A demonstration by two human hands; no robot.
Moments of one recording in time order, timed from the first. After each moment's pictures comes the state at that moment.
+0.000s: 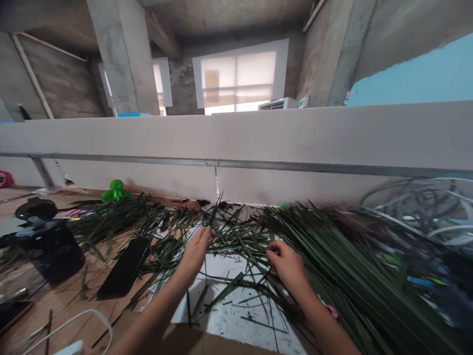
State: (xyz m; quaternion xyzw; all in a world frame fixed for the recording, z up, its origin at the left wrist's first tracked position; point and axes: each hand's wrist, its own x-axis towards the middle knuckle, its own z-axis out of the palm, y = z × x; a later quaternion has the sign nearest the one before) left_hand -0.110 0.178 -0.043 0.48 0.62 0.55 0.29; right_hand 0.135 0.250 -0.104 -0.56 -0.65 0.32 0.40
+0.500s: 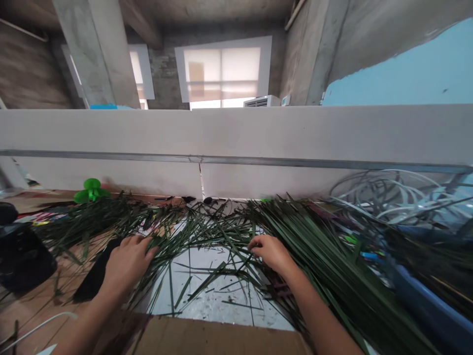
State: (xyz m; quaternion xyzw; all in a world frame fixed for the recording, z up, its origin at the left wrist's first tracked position) left_hand -0.198 0.127 -0.036 0.58 0.80 0.11 -0.12; right_hand 0.161 0.249 -0.083 -0.53 -0.75 0.28 0.27
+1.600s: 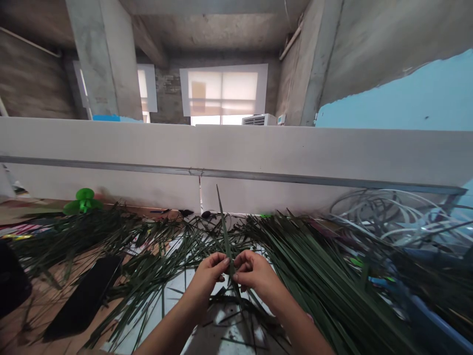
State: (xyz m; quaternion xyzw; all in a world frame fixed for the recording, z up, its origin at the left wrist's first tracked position) left_hand -0.047 0.194 -0.067 0.46 0.44 0.57 0.53; right_hand 0.113 0.216 -0.057 -0.39 -0.61 0.57 0.39
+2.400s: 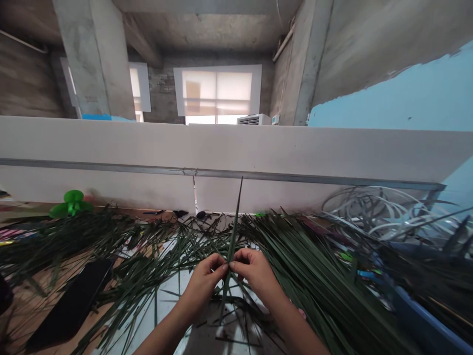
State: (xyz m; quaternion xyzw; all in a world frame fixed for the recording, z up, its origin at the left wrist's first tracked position) left_hand -0.042 0.191 -0.069 0.60 0.48 0.50 0.39; right_hand 0.110 0.218 -0.048 -0.40 -0.60 0.52 0.47
